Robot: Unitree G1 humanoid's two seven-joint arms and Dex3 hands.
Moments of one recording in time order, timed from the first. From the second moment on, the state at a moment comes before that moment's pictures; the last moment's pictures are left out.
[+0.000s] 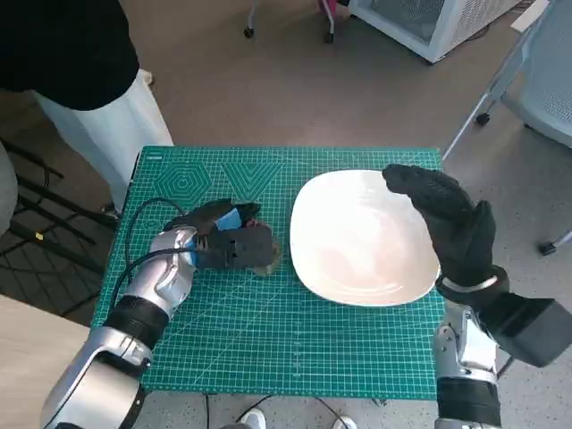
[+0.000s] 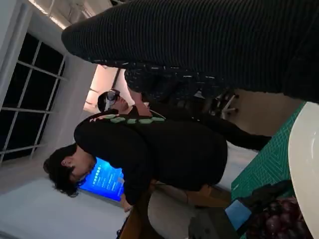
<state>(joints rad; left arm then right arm) -0.81 0.36 -0.46 0.84 0.60 0.12 -0.28 -0.53 -0.14 -0.18 0.50 0.39 -0.66 0.68</state>
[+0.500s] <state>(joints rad) -0.77 0.39 -0.49 0.75 0.67 0.12 -0.21 -0.53 -0.14 -0.18 0.50 0.39 -0.66 0.67</state>
